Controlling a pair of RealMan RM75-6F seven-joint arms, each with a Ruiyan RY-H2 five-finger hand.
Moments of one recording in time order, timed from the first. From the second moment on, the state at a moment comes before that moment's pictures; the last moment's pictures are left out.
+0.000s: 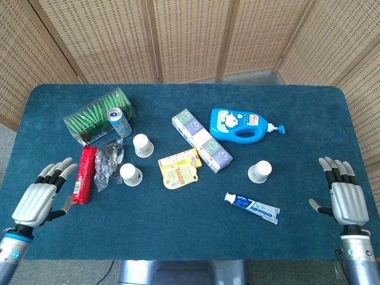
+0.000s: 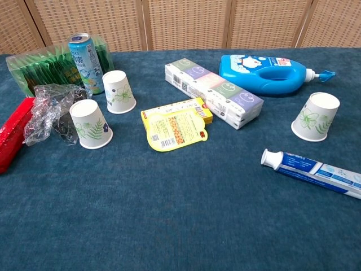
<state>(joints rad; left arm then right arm) -0.23 -0.97 -0.03 -2.02 1.42 1.24 0.16 0.15 -1.11 0.14 -1.76 -1.34 1.40 -0.15</state>
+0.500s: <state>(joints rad) -0.43 -1.06 -0.09 -2.04 1.20 1.04 0.39 0.14 -1.09 0.14 -1.75 -1.33 1.41 -0.11</state>
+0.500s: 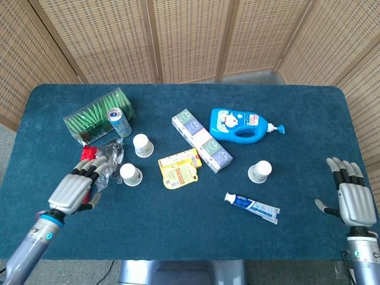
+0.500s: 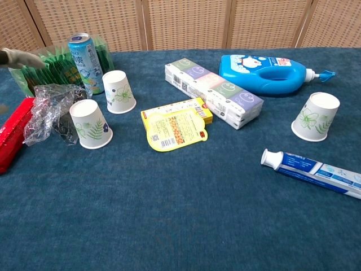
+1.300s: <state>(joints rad) -0.65 -1.29 -0.11 -1.86 0.92 0.94 0.53 0.11 -1.06 0.14 -1.75 -1.31 1.44 -0.10</state>
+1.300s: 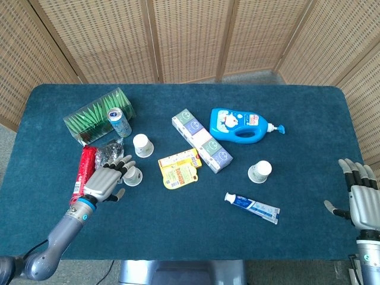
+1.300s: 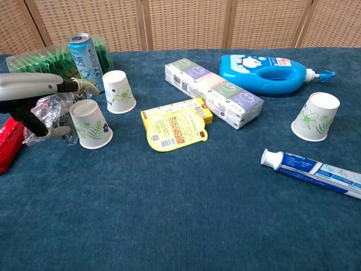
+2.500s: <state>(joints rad) -0.72 -1.41 -0.08 -1.68 0.93 0.90 0.40 0.09 -1.05 0.14 -1.78 -1.31 1.46 -0.10</state>
